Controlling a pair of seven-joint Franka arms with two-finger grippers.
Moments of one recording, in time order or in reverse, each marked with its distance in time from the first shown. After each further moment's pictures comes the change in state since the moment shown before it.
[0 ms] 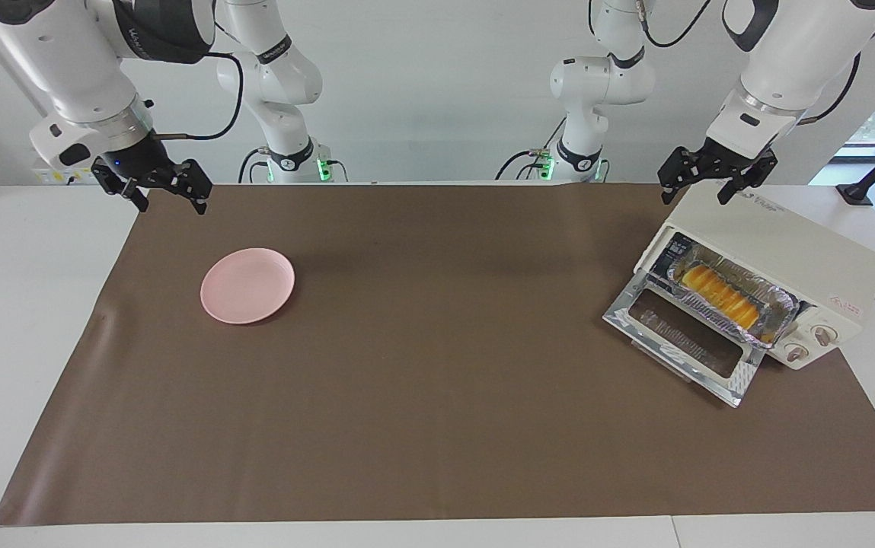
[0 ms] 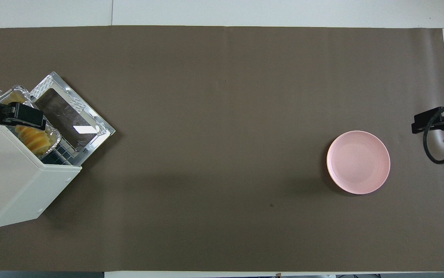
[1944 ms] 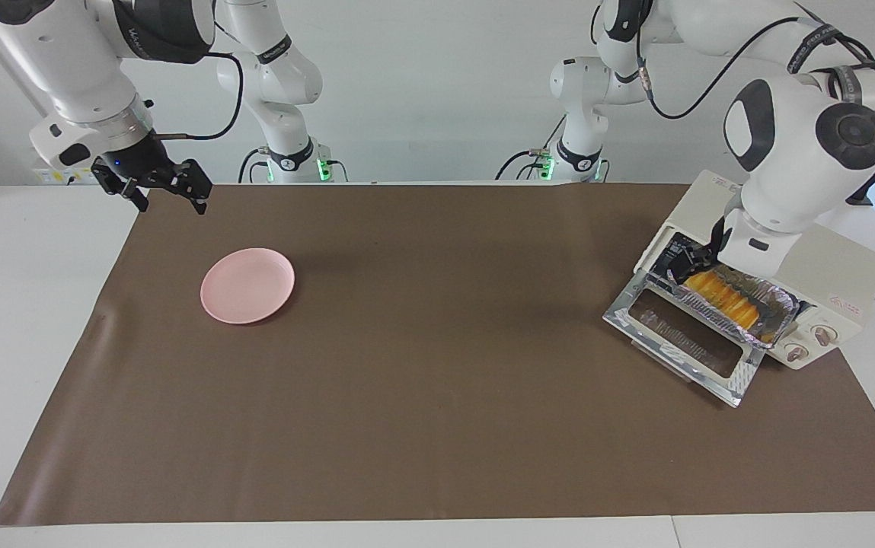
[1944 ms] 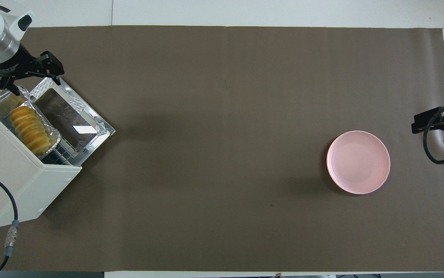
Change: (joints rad) left arm 0.000 0.468 0.028 0.350 0.161 0.031 -0.382; right arm 0.000 0.000 0.000 0.000 0.000 0.000 0.000
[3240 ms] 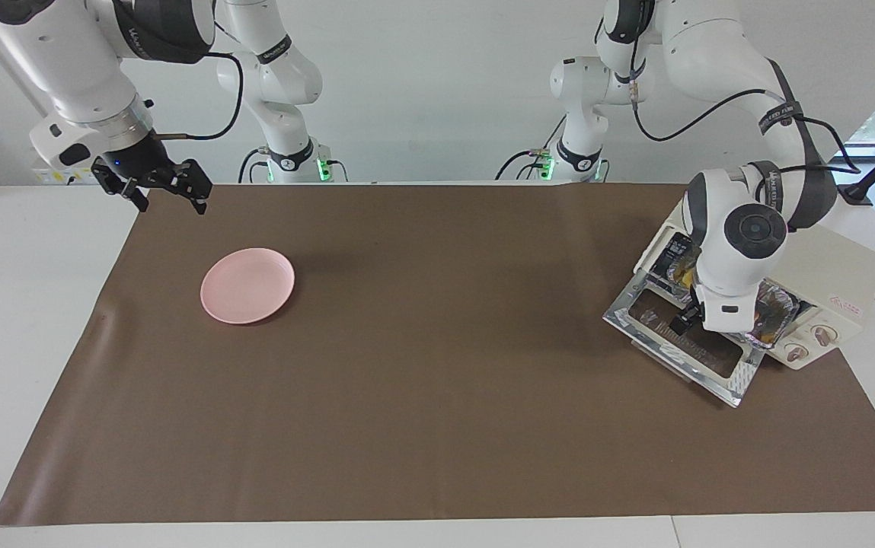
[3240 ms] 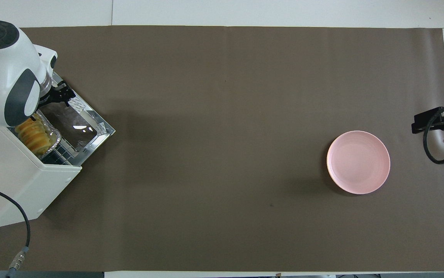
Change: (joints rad) left arm -0.007 -0.092 0.021 -0.444 0.143 0.323 -0.286; right arm 0.000 0.000 0.000 0.000 0.000 0.000 0.000
